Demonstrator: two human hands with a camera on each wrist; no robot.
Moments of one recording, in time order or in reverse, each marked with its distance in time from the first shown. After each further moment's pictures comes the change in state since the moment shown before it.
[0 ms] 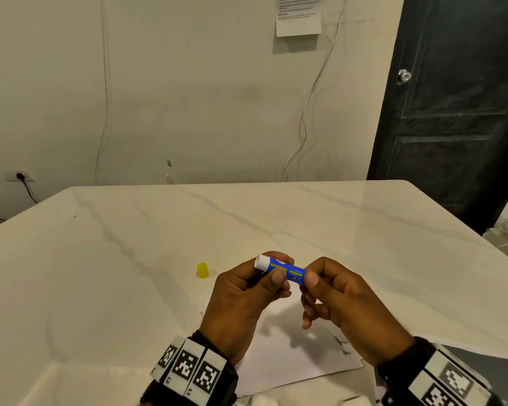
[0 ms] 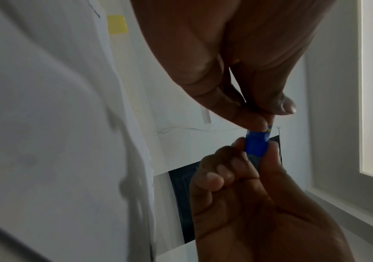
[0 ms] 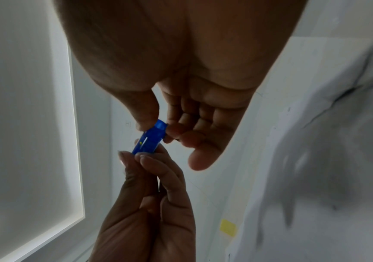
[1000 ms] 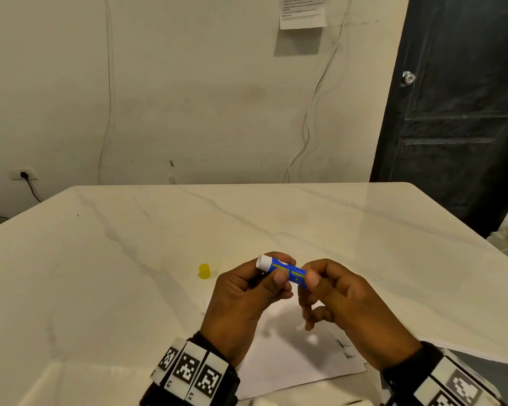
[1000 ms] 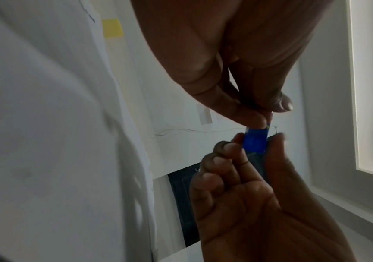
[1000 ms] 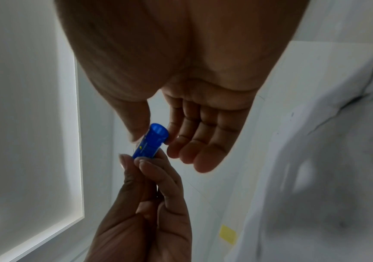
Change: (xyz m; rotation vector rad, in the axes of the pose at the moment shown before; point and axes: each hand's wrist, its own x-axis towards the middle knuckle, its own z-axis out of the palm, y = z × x) left_hand 0.001 0.000 -0.002 0.009 0.000 0.006; right_hand -0.001 -0.006 0.001 -0.040 -0.012 0.007
